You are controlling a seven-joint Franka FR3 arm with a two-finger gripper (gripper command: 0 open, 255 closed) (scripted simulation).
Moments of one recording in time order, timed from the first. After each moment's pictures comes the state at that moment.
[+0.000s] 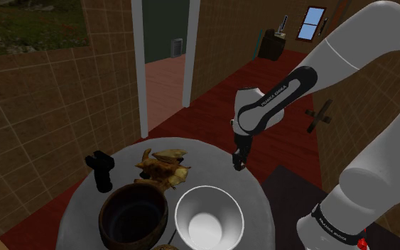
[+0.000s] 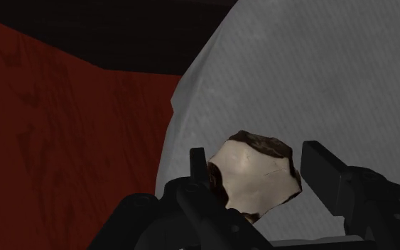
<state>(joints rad) -0.33 0.00 0.29 -2.66 0.05 2.42 -0.21</state>
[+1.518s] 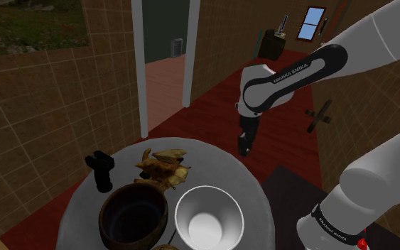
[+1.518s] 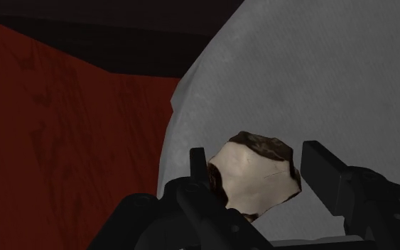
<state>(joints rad) -0.32 -0.23 0.28 -2.62 0.11 2.16 -0.26</state>
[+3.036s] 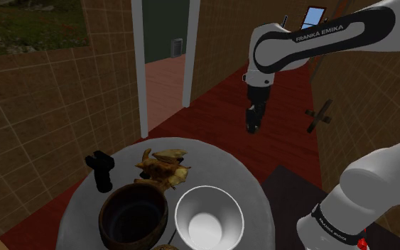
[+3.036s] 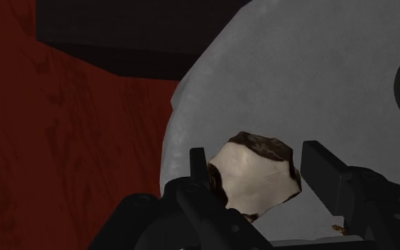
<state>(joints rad) -0.31 -0.41 0.25 -2.45 0.12 1.81 -0.27</state>
